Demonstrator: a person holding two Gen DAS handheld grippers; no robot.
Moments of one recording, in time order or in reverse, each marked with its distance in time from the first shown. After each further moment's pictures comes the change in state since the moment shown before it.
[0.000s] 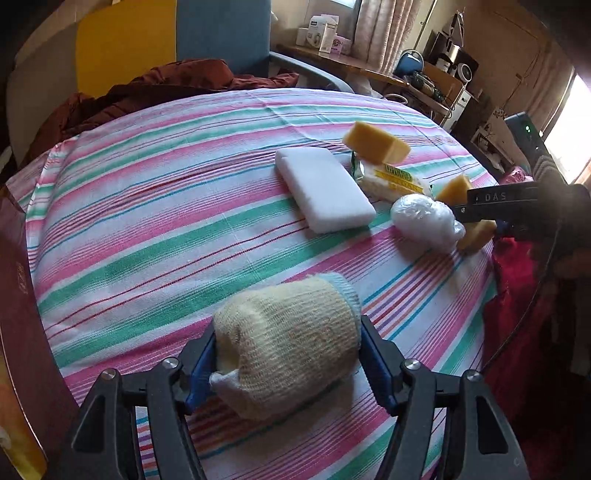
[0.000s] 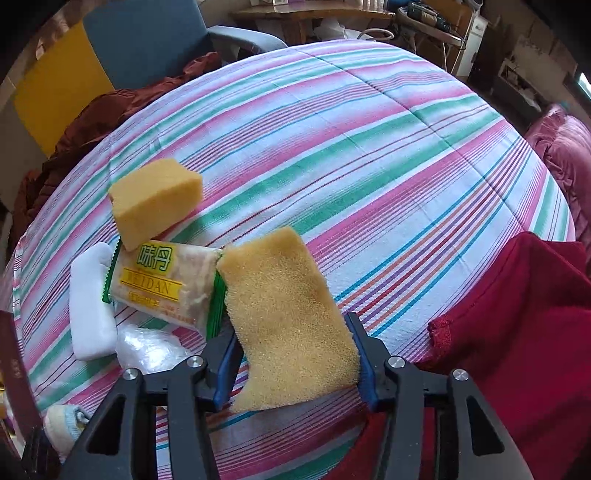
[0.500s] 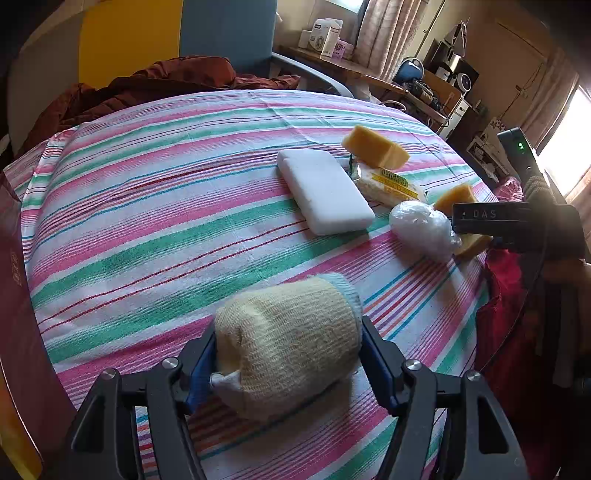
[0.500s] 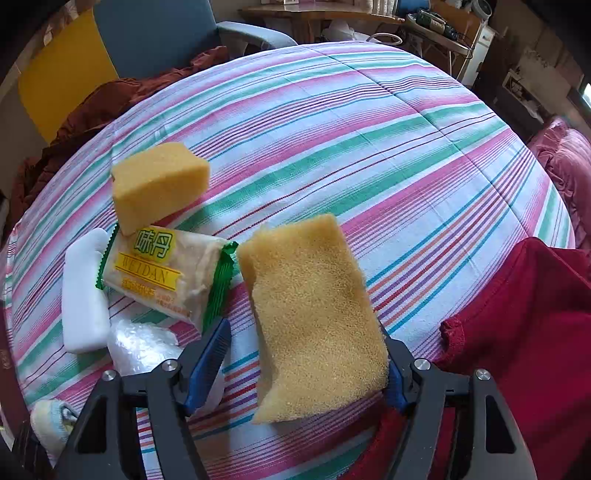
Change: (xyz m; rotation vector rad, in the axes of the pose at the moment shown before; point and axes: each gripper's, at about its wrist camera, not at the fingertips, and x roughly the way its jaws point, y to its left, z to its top) left arm -0.005 0.007 -0.004 -0.027 -0.012 -0.039; right arm 0.003 0.007 -0.004 -0.038 -0.004 -0.029
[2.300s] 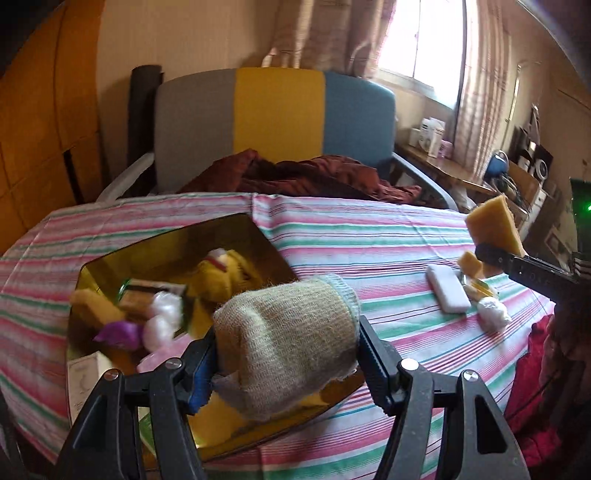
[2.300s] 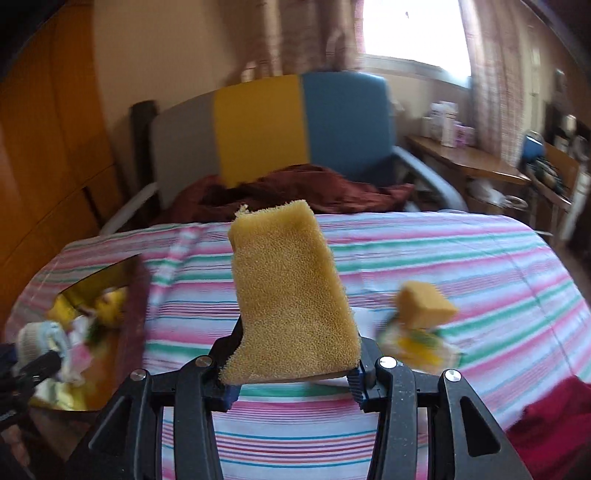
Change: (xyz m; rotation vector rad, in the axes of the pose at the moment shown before) left arm -0.186 0.110 -0.056 -0.220 -0.340 0.357; right arm -0.134 0.182 -0.066 -0.464 -0.472 0.401
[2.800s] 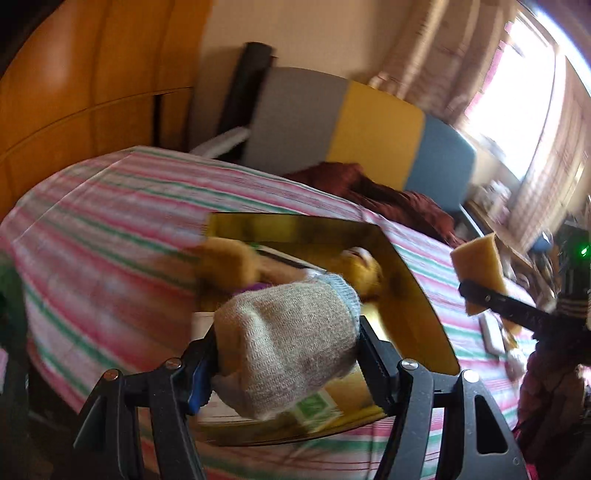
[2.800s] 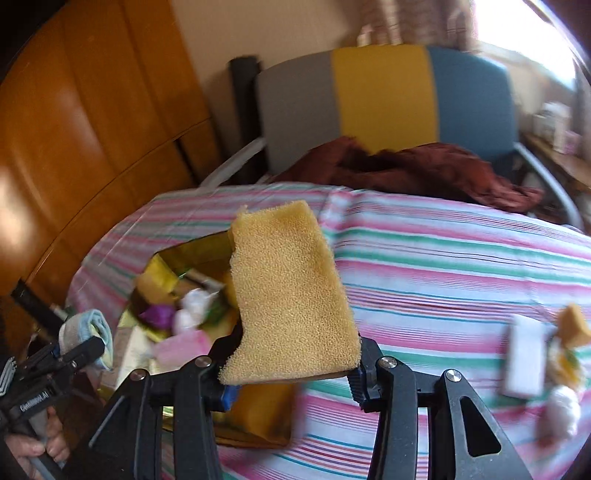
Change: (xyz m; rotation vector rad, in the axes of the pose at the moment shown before) left arm -0.055 0.147 -0.039 -0.329 -0.042 0.122; right arm 0.056 0.156 0.007 -0.137 0.150 0.326
